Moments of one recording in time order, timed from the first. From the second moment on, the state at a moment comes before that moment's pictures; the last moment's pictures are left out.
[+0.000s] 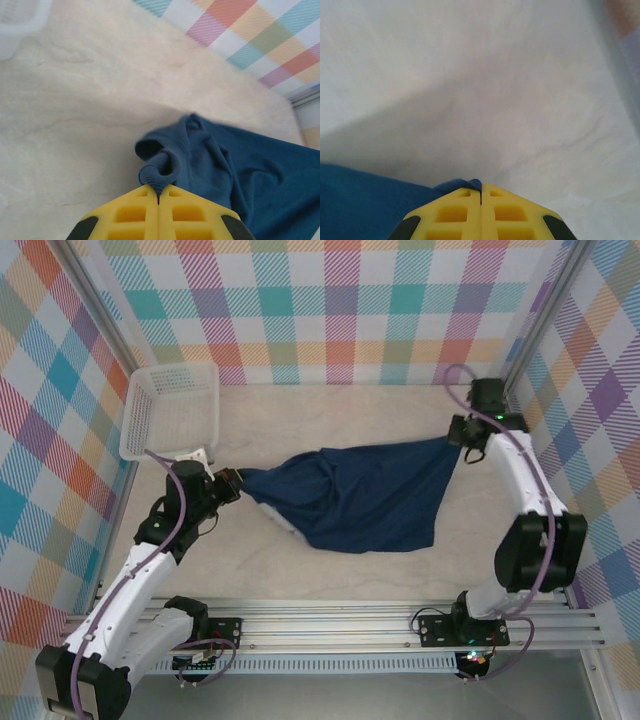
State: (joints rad) left arm -0.26 0.86 0.73 -0.34 0.05 -0.66; right arm -0.02 1.53 1.44 -0.75 0.10 0.21
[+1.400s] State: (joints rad) left arm -0.38 1.69 0.94 -0.13 0.16 -0.43; right arm -0.04 1.47 1.20 -0.65 -0.19 0.24
